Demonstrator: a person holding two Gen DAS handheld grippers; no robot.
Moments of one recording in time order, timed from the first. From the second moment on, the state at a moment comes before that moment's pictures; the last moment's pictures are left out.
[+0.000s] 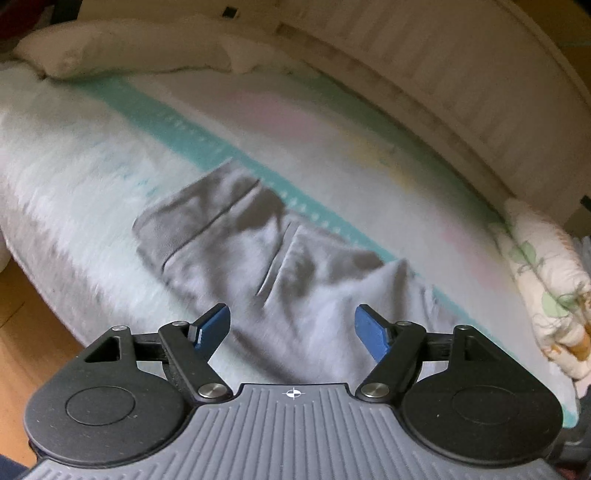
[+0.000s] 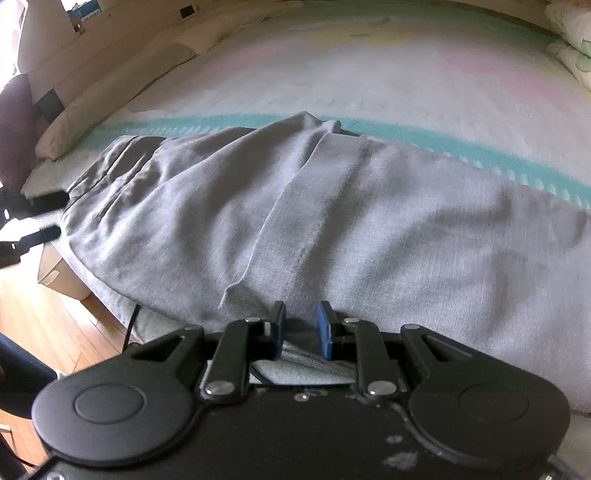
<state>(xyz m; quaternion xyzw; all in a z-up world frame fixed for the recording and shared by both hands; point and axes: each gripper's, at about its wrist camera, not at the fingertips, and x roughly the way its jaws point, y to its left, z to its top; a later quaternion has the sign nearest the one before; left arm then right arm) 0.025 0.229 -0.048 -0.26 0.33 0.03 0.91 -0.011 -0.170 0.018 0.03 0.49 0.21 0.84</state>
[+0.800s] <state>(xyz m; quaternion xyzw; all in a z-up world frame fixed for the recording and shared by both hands) 0.068 0.245 -0.104 -0.34 0.30 0.03 0.89 -0.004 -0.166 0.011 0.05 0.50 0.22 0.84</state>
